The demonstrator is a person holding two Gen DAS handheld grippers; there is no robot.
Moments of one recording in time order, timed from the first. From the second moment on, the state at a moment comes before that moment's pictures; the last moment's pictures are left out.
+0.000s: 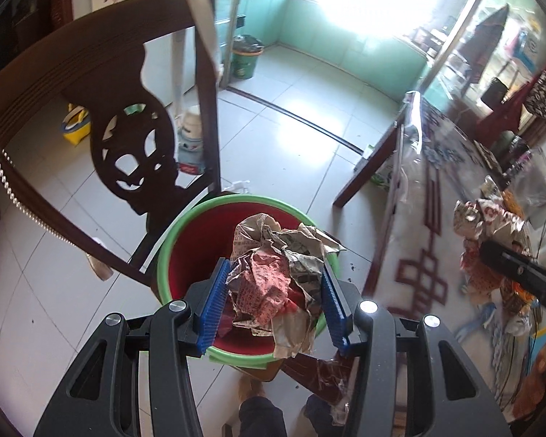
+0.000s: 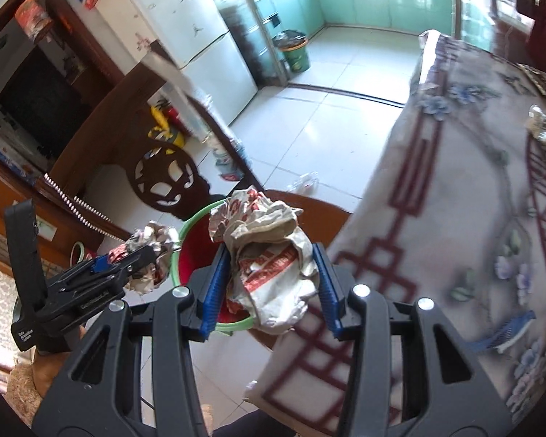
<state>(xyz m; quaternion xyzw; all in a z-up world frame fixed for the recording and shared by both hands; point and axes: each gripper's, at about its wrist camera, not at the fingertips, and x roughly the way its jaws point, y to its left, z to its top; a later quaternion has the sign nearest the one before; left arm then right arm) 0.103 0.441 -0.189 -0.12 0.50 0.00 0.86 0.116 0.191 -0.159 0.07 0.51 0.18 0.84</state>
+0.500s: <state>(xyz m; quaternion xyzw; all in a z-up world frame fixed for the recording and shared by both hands) 0.118 0.464 -0.207 -0.14 0.52 0.01 0.84 0.137 0.254 -0.187 0.03 0.54 0.23 0.81</state>
